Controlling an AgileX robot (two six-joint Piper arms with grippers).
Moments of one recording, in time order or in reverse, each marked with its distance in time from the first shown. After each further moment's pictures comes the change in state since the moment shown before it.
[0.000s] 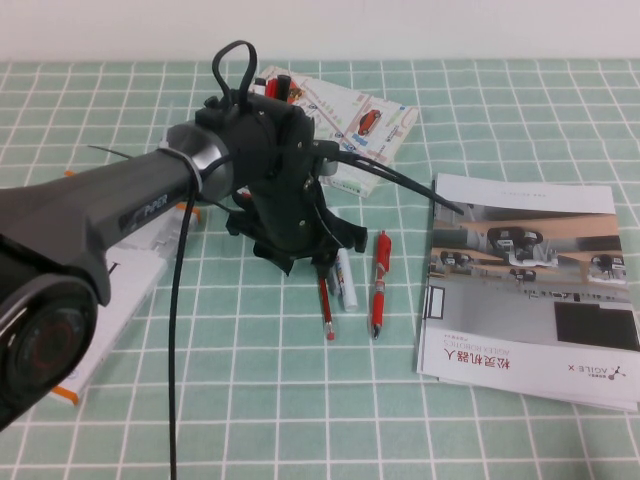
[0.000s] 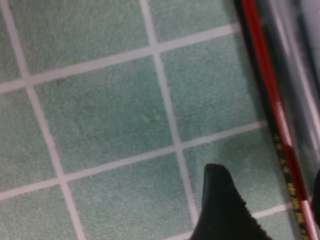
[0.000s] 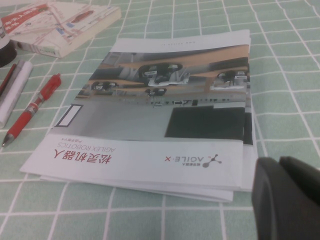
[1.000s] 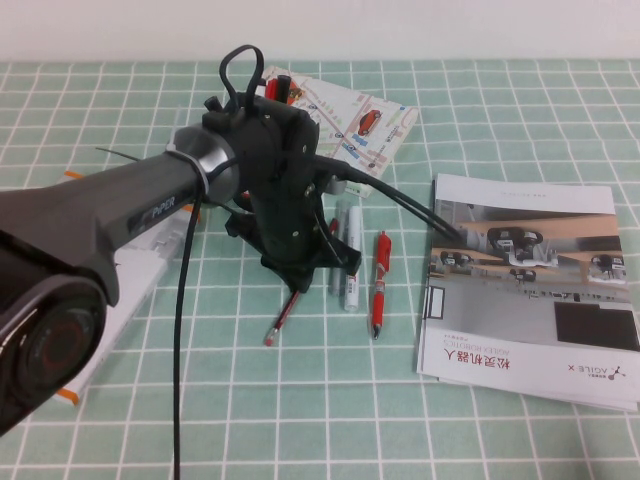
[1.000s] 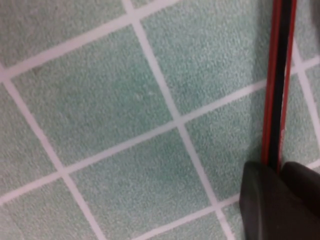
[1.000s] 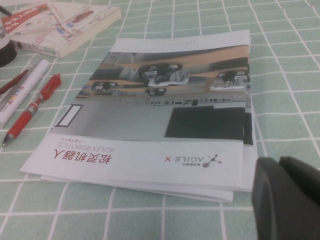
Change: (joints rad) right arm 0.000 0.000 0.000 0.000 0.000 0.000; left arm -0.005 0.022 -0.016 0.013 0.098 0.169
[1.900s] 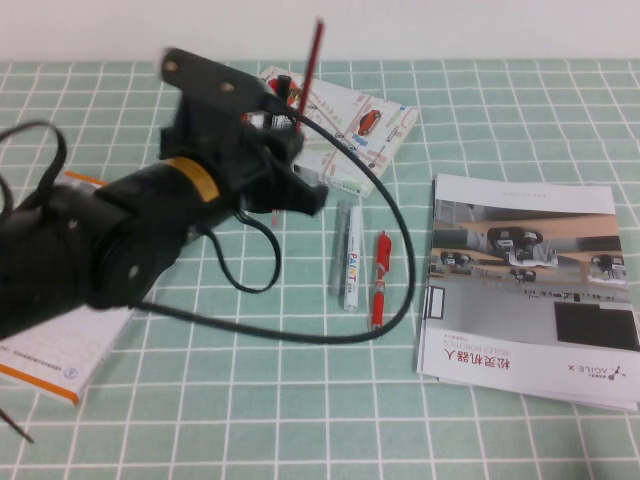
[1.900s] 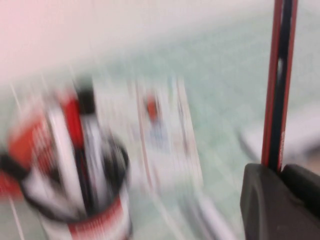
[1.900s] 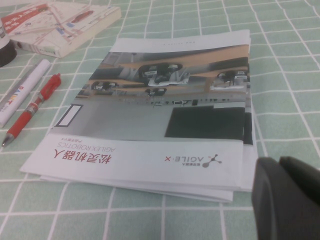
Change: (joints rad) right arm 0.000 0.000 0.000 0.000 0.000 0.000; left arm 0.006 -0.669 0.829 0.028 -1.262 0.101
